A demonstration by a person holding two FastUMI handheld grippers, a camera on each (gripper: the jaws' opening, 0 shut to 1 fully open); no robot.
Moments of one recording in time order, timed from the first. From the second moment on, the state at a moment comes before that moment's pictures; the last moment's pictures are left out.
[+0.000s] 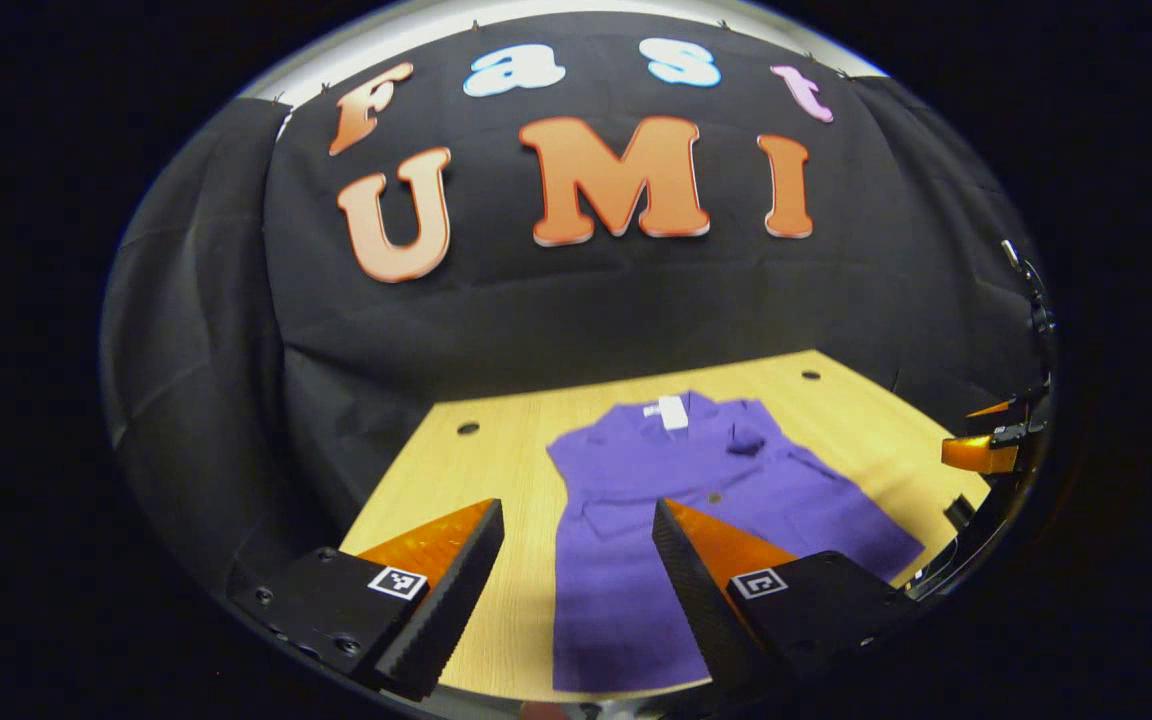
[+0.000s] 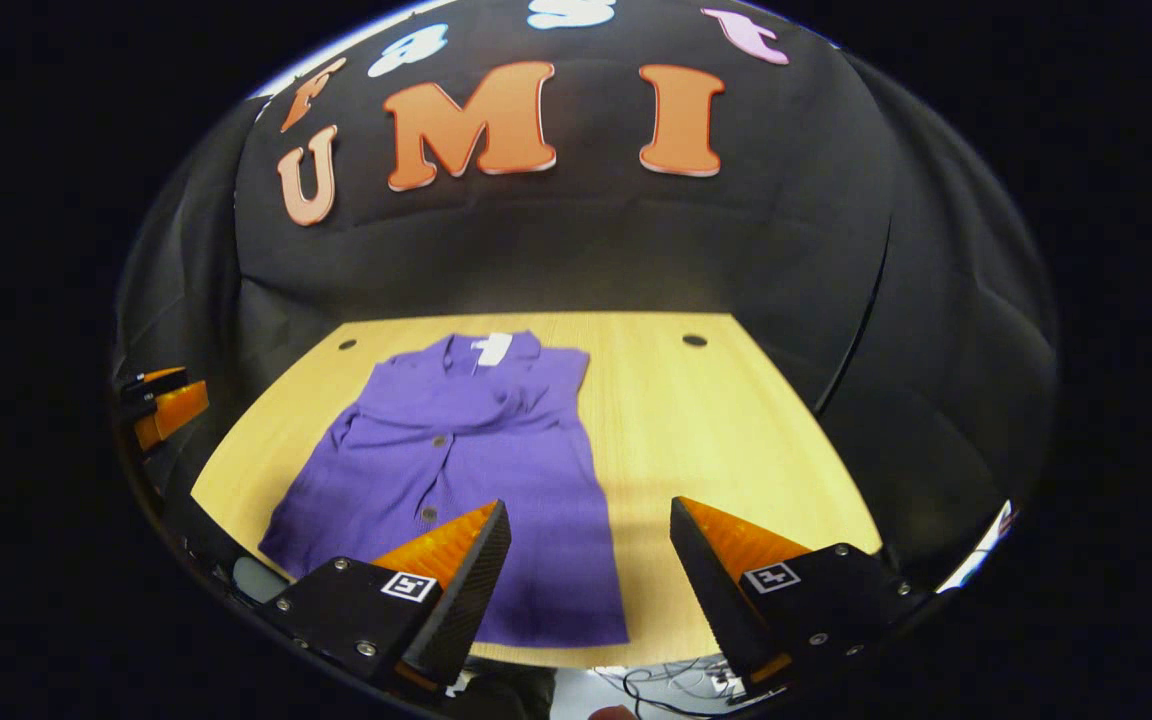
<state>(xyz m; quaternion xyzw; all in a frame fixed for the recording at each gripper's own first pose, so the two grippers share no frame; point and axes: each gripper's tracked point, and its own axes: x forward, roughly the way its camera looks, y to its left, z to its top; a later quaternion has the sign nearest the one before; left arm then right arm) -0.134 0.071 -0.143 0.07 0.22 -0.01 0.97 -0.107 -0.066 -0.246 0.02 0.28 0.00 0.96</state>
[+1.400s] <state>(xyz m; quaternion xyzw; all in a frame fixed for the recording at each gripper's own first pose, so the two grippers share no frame) -0.162 0.064 -0.381 0.00 0.65 -0.02 0.76 -0.149 -0.032 -0.403 -0.02 0.58 0.06 0.81</state>
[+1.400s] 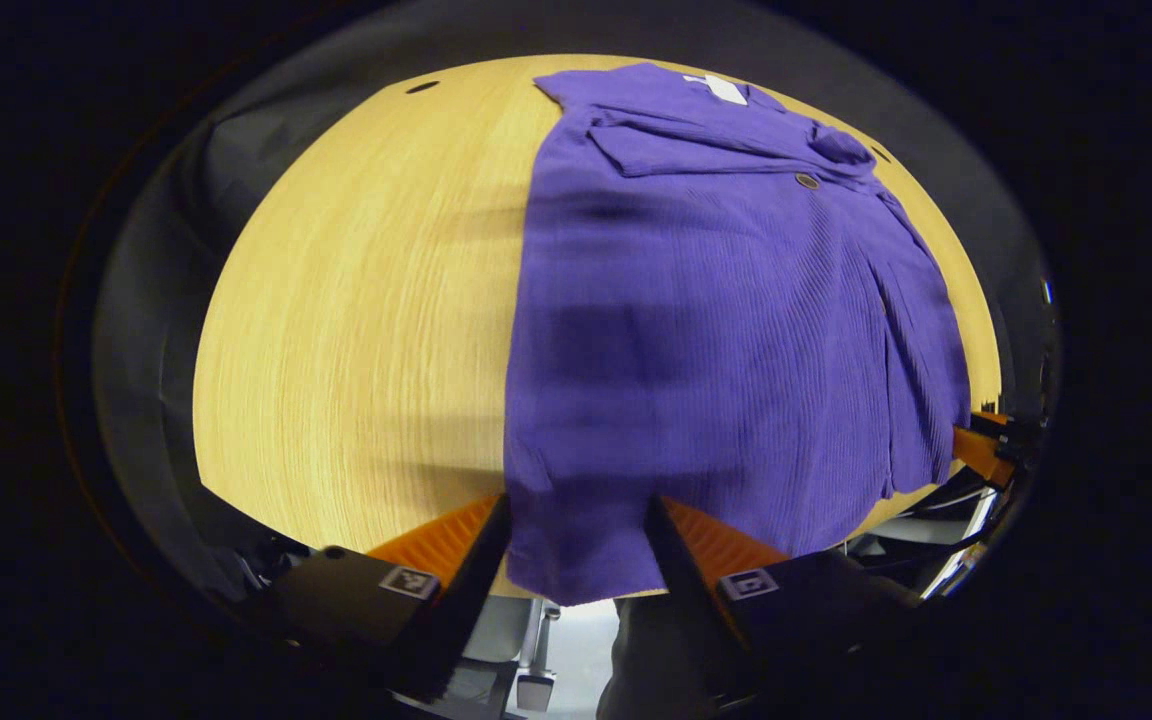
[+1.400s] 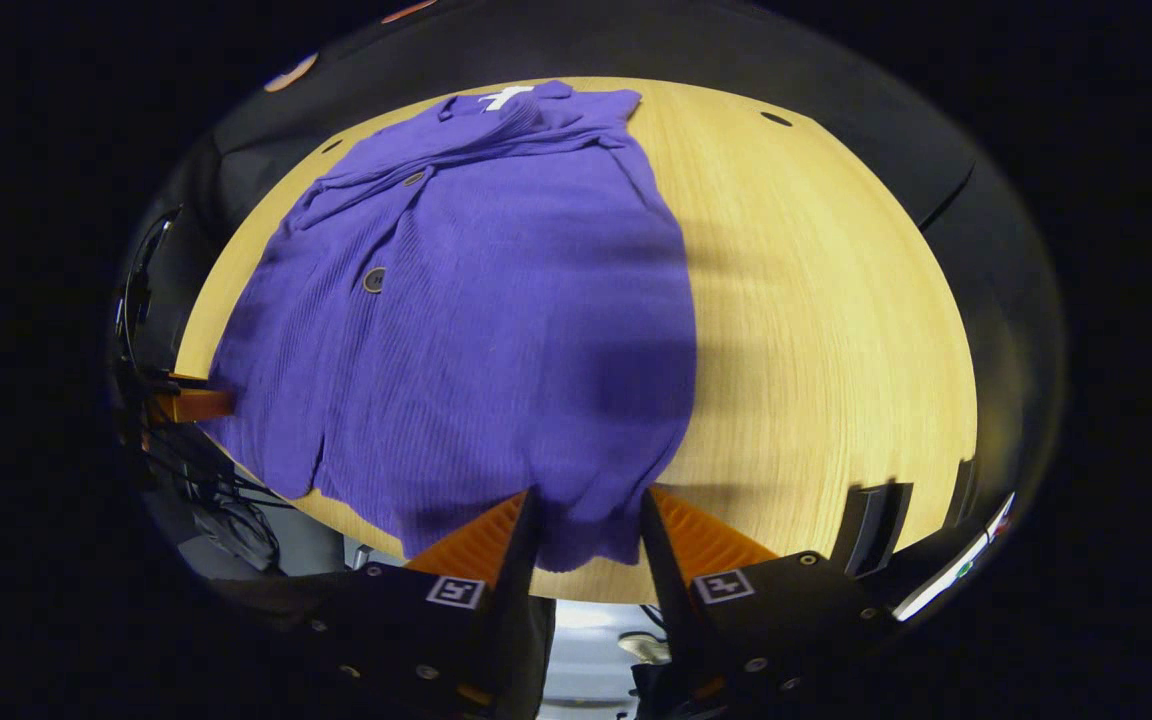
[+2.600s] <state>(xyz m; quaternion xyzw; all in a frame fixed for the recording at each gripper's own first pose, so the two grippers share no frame) 0.047 0.015 -0.227 -0.04 0.58 -0.13 0.81 0.035 -0.001 -0.231 0.20 0.50 0.15 0.83</state>
